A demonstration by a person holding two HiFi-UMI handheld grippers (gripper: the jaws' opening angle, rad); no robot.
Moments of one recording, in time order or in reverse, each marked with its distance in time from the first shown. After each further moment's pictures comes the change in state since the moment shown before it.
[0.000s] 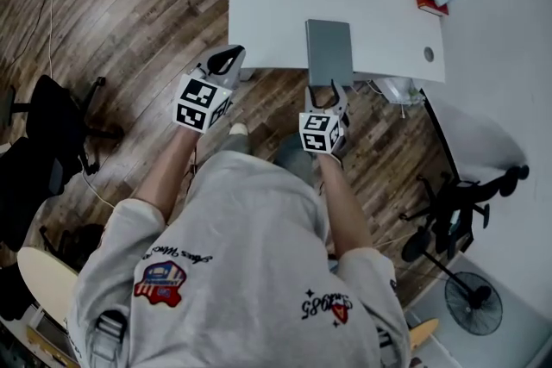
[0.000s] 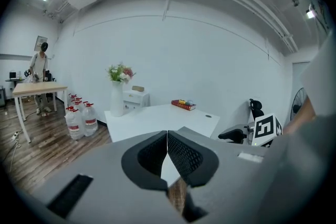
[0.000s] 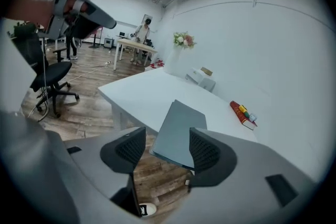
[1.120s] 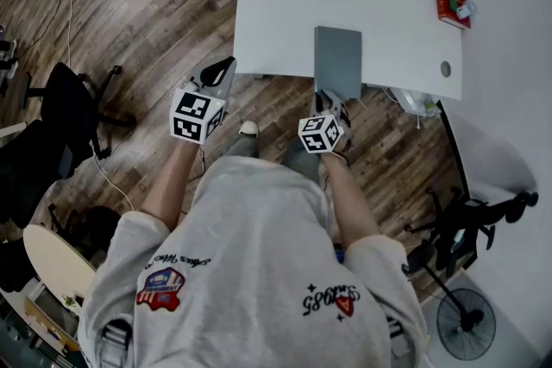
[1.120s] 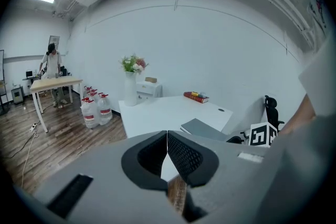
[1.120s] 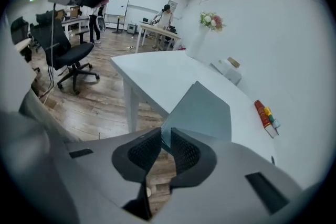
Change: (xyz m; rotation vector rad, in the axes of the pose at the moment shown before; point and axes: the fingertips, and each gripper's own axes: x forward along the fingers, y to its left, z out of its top) left arm 0.011 0.016 -0.019 -0.061 0.097 0.151; right arm 0.058 0.011 -0.049 -0.198 0.130 0.193
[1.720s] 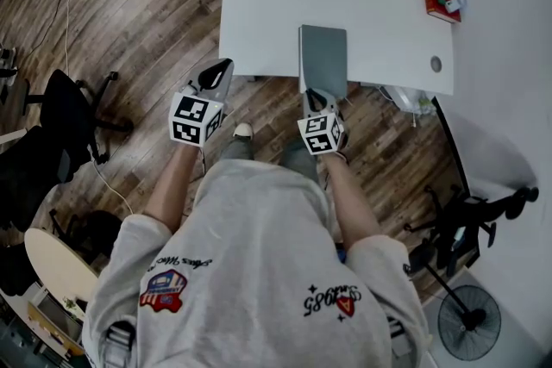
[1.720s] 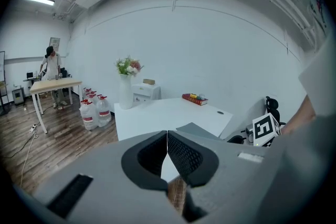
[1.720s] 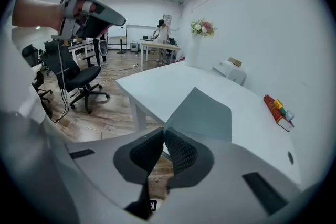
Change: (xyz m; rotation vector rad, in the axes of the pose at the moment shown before) left arm 0.014 -0.037 0.016 0.002 -0.015 0.009; right arm -0.026 -0.018 0.010 0.117 -0.133 0.153
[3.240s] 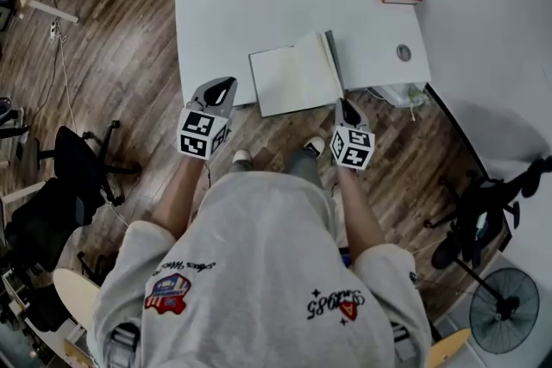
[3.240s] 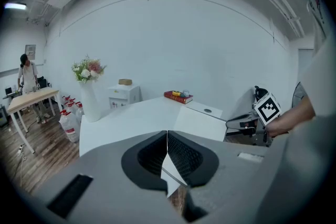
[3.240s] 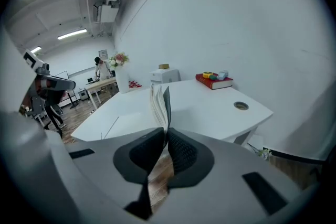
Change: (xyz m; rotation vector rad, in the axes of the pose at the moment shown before) left arm 0.125 -0.147 0.069 0.139 0.062 -0.118; right arm -0.121 -0.239 -0.094 0.660 -0.208 -0.272
